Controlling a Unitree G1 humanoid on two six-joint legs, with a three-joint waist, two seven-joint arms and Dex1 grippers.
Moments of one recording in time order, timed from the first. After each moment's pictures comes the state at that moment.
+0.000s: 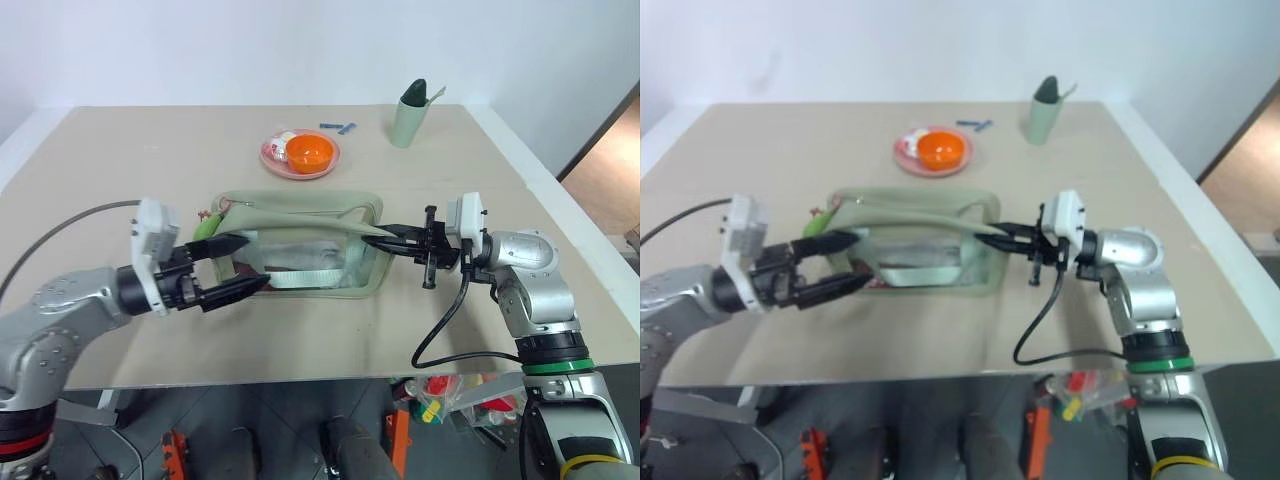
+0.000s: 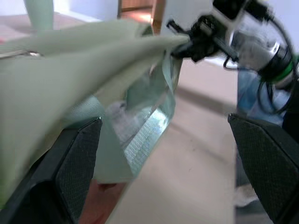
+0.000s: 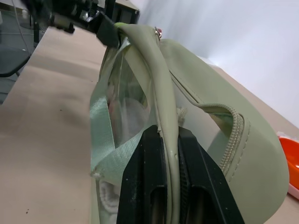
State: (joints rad) left arm -0.20 0.81 0.33 -0.47 -1.06 0.82 -0.82; right arm -0.58 -0.58 0.00 0.14 0.41 -0.04 1.26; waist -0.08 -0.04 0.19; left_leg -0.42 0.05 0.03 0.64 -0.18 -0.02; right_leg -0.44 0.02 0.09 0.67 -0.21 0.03
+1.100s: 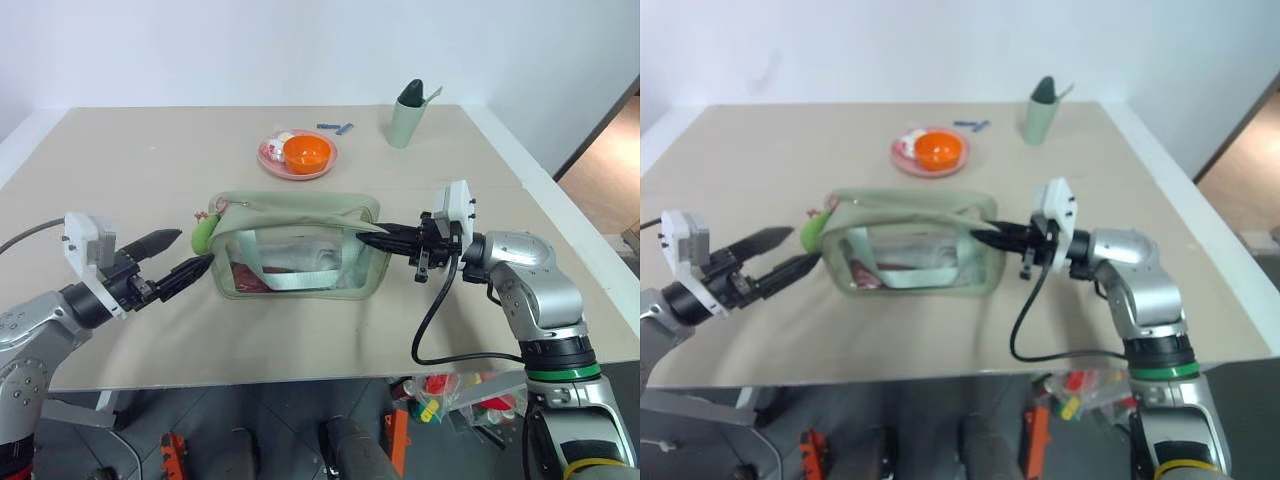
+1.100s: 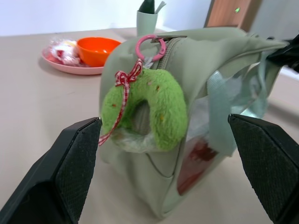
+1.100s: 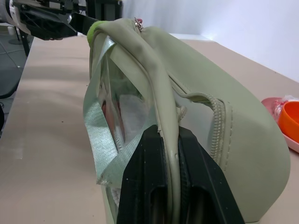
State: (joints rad) left arm -0.07 0.69 0.43 -0.40 -0.87 0.61 -0.73; right arm -0.57 -0.59 0.00 -0.01 0.44 0.27 1.13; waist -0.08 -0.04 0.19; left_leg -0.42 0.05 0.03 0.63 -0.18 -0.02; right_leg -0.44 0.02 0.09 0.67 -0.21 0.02
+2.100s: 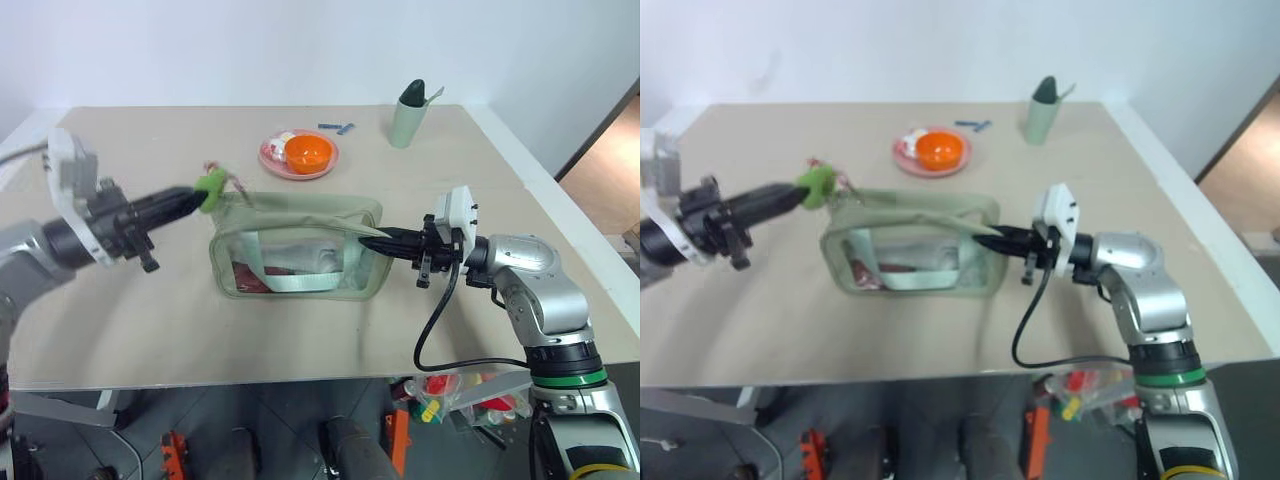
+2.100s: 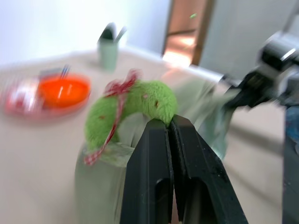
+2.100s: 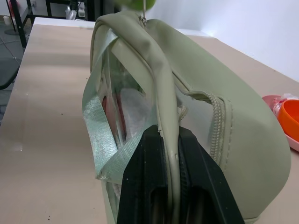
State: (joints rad) left arm -0.45 0.87 0.39 -0.34 -1.08 0.81 -0.77; right arm -0.54 -0.61 0.00 -0.04 0.43 0.26 1.13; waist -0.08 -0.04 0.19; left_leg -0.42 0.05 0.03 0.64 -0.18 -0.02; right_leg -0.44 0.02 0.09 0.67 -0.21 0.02
